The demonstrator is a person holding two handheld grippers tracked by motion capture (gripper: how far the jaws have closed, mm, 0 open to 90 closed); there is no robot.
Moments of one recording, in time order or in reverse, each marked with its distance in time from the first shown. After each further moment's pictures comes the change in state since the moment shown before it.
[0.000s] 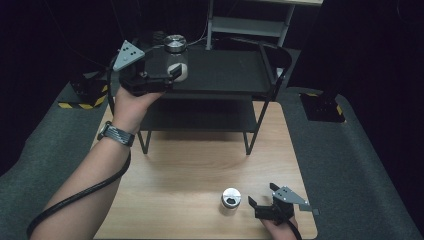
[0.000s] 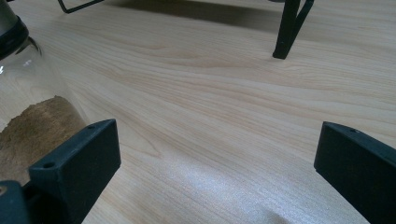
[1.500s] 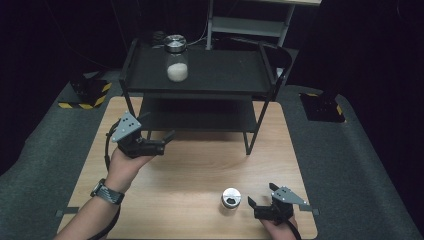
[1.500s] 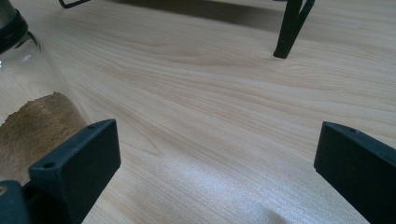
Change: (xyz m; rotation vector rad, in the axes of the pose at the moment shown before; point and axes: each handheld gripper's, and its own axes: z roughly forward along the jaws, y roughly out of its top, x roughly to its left) left arm -0.020 -0.117 -0.068 0.134 -0.061 -0.021; right arm 0.003 0.001 0.001 0.007 -0.007 -0.017
